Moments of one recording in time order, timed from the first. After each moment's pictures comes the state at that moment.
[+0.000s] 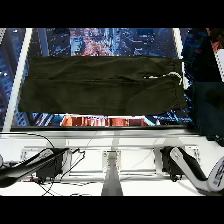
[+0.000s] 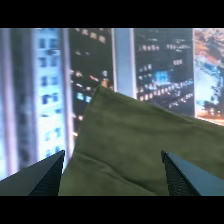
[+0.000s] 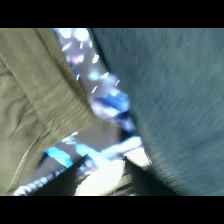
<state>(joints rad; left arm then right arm) 0.61 -1.19 1.42 1.06 -0.96 -1.15 -0.66 -0.91 0.83 -1.42 1.15 1.51</state>
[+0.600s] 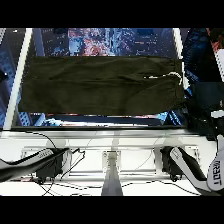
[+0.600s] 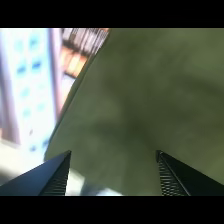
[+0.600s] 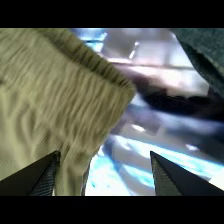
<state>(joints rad) 0.63 -1.29 1.35 1.42 -1.27 -1.38 -0.67 -0.96 0.43 -1.03 0.71 1.68</state>
